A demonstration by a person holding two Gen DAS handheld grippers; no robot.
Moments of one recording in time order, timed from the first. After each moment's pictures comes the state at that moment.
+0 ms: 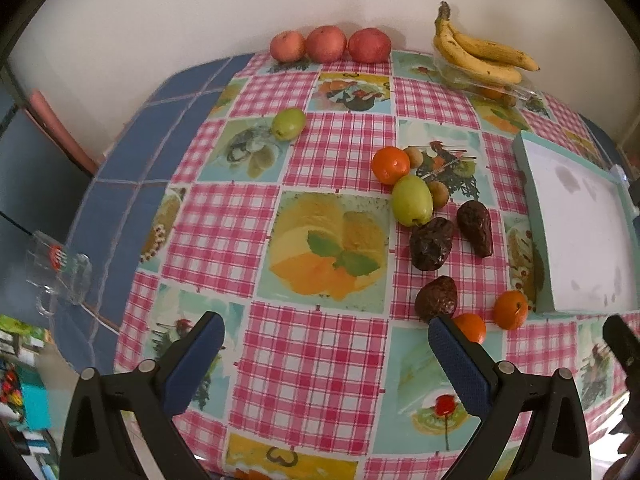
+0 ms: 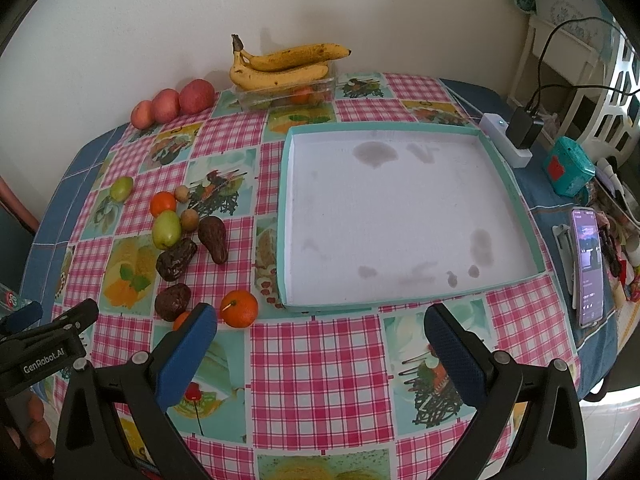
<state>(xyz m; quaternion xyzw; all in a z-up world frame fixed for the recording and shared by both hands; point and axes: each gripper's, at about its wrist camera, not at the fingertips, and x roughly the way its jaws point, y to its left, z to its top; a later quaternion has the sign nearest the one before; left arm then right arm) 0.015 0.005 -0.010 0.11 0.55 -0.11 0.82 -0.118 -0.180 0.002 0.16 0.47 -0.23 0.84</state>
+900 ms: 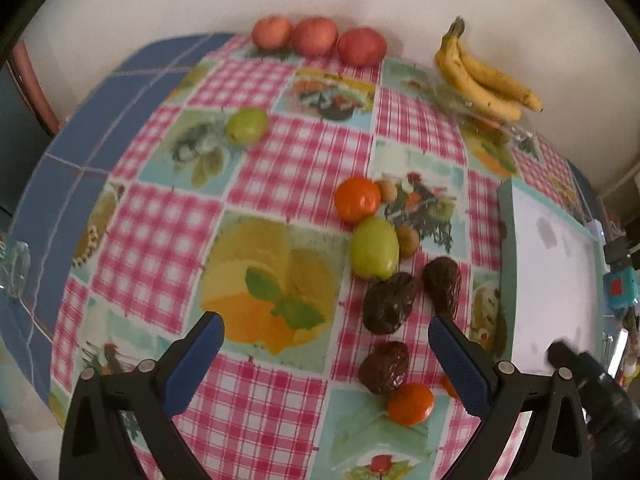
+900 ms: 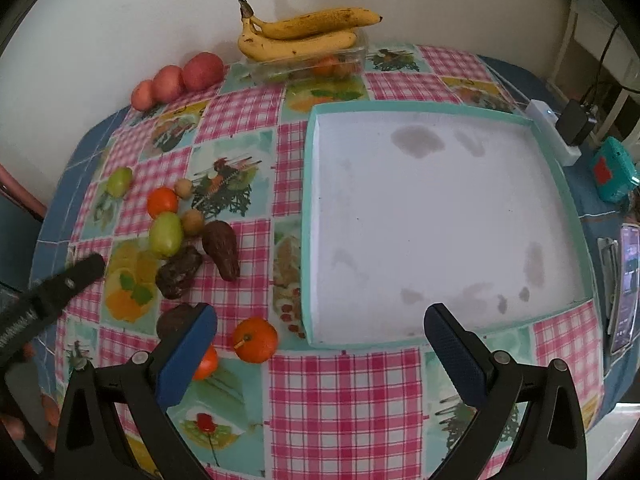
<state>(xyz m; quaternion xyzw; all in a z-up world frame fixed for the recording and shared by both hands) 0.068 -0.017 -0.032 0.01 0.58 -0.14 0.80 -0.059 -0.198 -0.026 0.20 0.51 -0.18 0.82</state>
